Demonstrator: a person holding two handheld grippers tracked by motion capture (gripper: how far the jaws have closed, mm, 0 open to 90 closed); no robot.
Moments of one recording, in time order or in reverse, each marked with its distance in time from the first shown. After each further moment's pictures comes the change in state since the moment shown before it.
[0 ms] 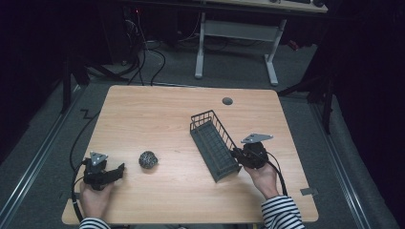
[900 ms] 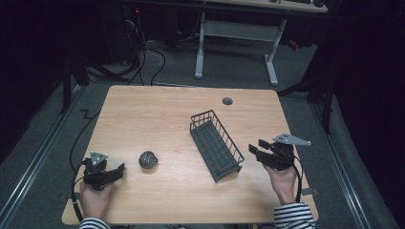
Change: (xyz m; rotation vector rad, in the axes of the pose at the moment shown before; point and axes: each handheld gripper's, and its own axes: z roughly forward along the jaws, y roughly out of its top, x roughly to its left) left arm 0.000 0.000 0.000 -0.001 0.001 0.000; right arm -0.034 -0.022 -0.059 -0.229 -0.068 0.192
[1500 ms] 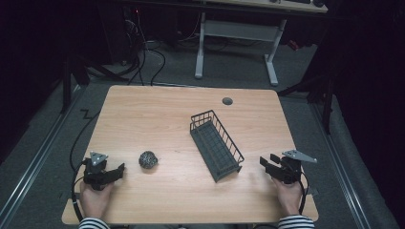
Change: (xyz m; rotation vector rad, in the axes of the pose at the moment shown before) left arm 0.000 0.000 0.000 0.000 0.000 0.001; right arm -0.034 -0.065 0.003 0.031 -0.130 0.107
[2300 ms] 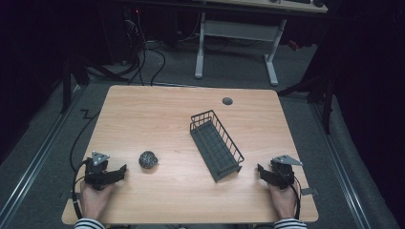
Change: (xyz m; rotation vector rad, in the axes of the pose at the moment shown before) left arm -0.001 0.000 0.001 0.013 -0.033 0.027; right arm 0.005 -0.025 0.024 0.113 -0.152 -0.100
